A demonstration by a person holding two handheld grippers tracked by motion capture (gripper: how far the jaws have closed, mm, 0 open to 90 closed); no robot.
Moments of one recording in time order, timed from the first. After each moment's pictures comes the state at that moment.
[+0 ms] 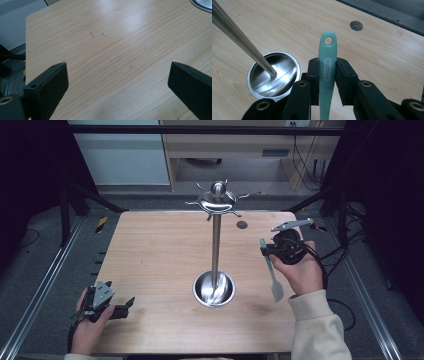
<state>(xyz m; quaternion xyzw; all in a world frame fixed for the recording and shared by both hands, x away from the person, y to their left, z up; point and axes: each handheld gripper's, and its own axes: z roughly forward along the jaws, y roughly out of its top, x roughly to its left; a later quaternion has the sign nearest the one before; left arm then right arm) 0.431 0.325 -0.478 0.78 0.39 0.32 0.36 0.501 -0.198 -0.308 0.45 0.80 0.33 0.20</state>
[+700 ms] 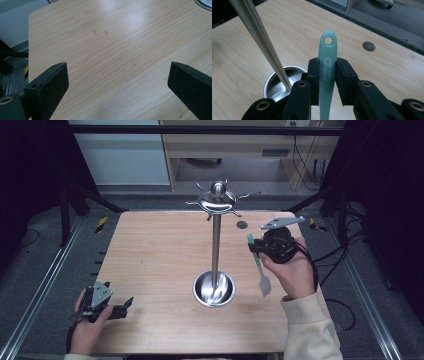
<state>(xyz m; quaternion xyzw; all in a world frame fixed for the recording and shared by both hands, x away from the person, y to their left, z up) 0.430 0.329 -0.479 0.78 0.40 0.32 0.36 0.493 -0.171 -0.289 0.40 0.81 0.38 0.21</state>
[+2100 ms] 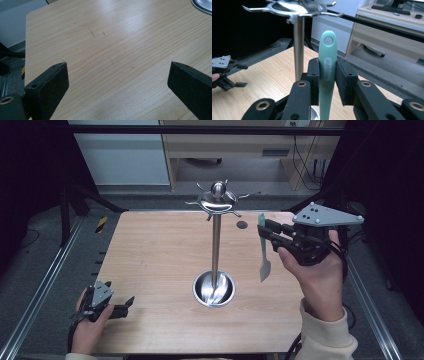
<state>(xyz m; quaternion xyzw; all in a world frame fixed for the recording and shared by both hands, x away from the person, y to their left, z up) 0.432 0.326 -0.479 0.78 0.40 0.32 0.37 0.421 -0.184 -0.203 0.33 0.74 0.51 0.28</state>
